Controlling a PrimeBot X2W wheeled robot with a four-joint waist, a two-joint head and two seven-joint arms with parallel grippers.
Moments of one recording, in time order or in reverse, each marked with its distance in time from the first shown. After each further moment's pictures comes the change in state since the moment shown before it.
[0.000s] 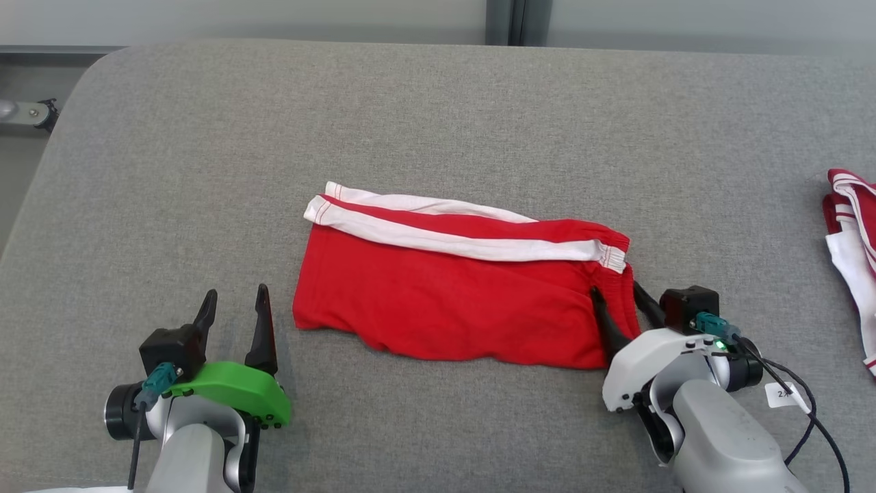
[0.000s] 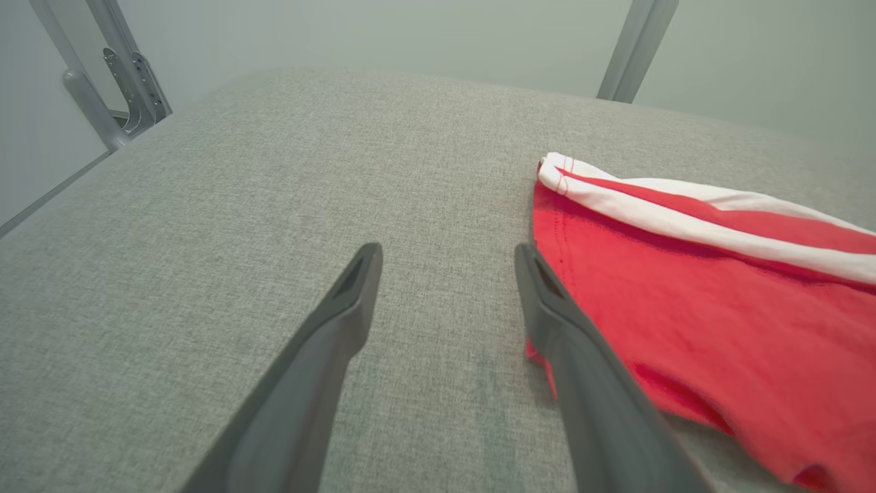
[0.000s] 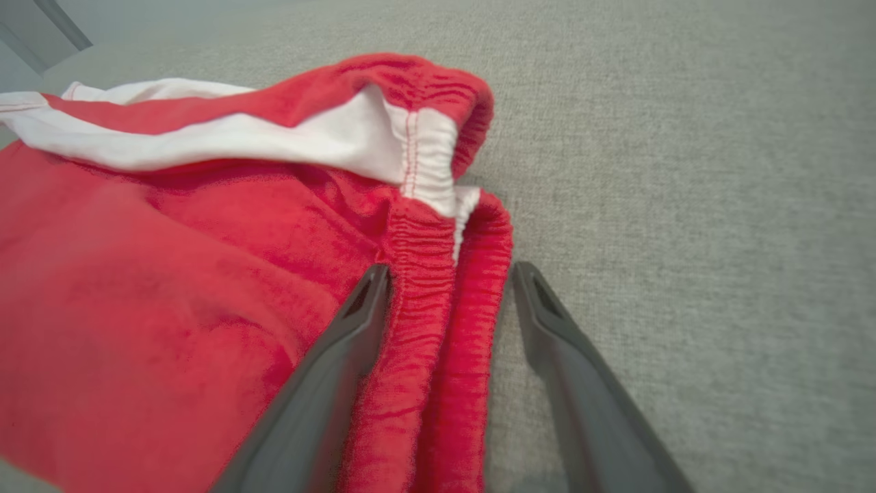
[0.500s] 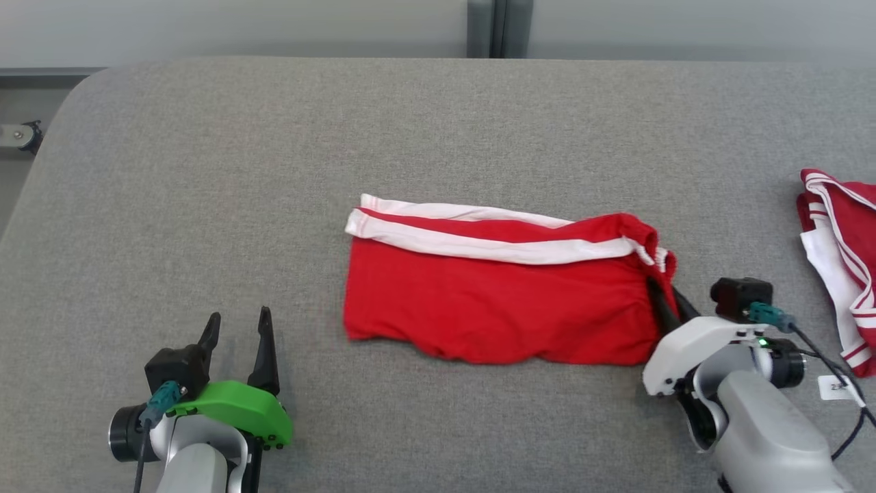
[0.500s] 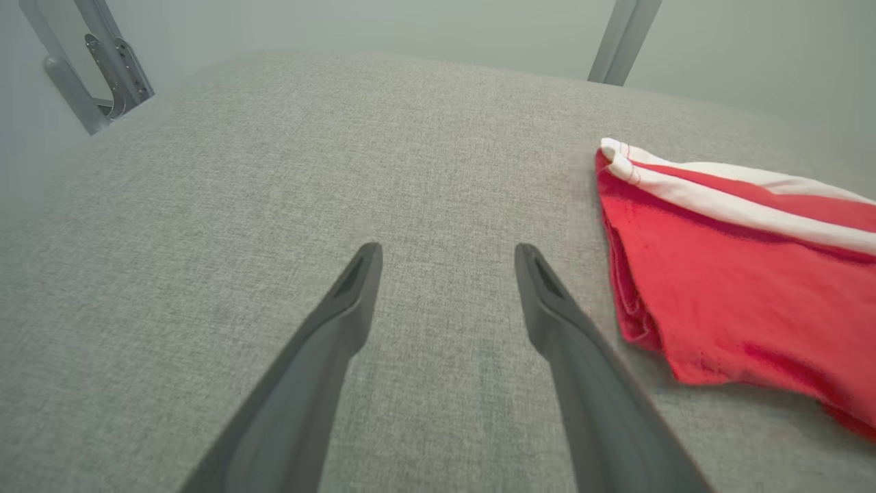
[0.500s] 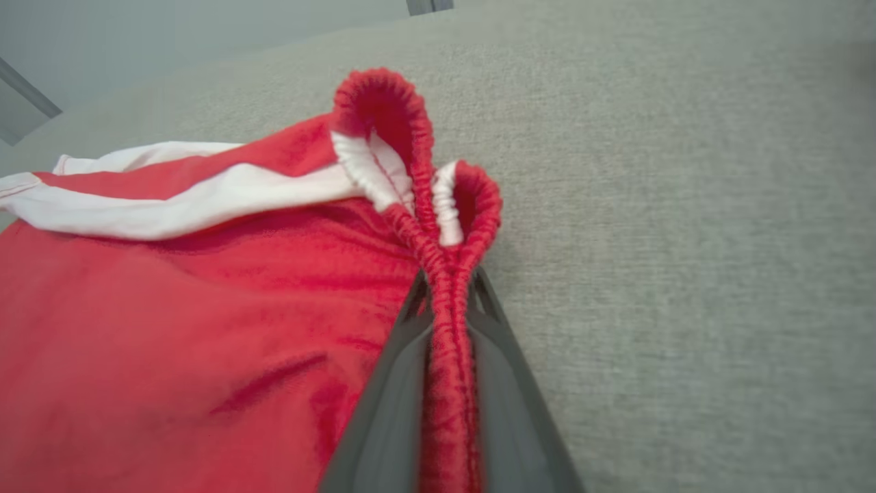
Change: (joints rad) left arm 0.039 0.000 -0.003 0.002 -0.004 0.006 0.000; right arm -0.025 -0.061 0.003 0.000 0.168 0.002 0.009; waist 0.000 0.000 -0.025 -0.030
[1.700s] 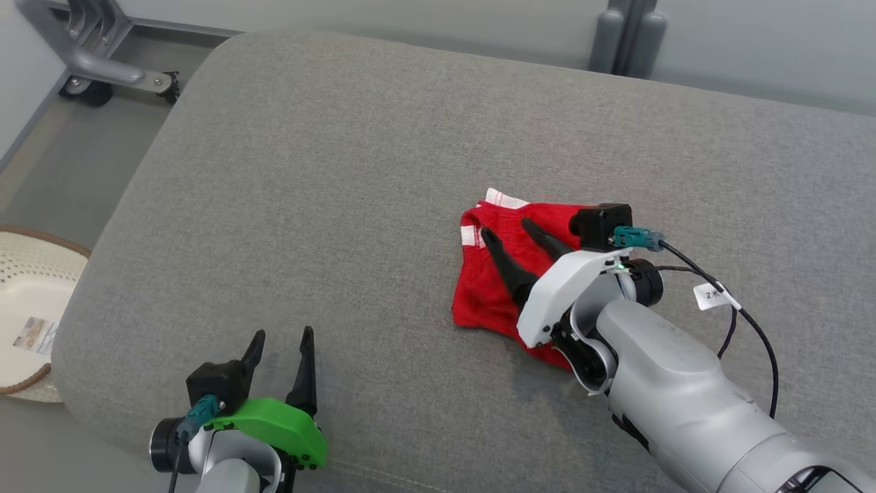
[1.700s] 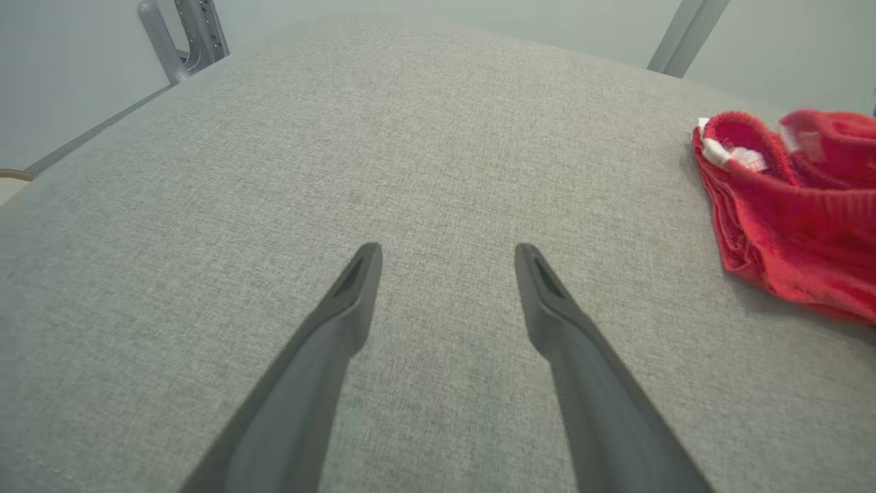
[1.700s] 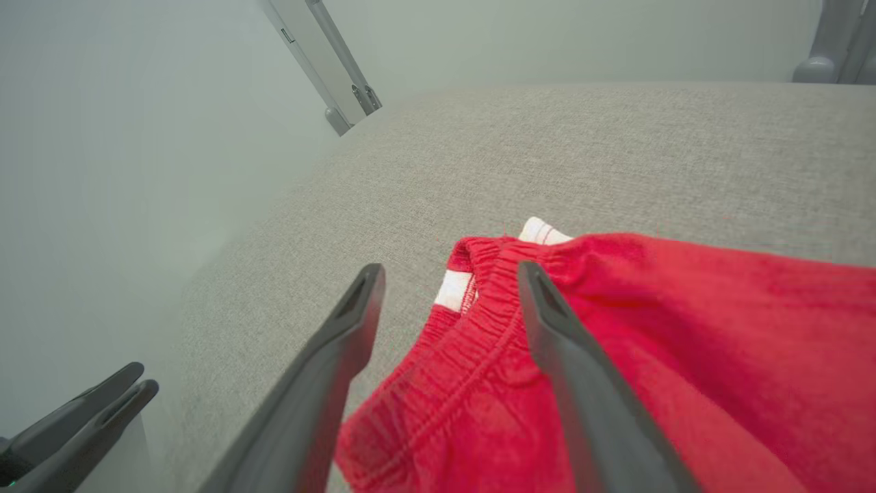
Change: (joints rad) left arm 0.036 0.000 -0.149 0.005 -0.093 0.020 0.000; right arm -0.280 0.060 0.549 0.020 0.432 -0.002 0.037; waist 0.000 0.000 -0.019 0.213
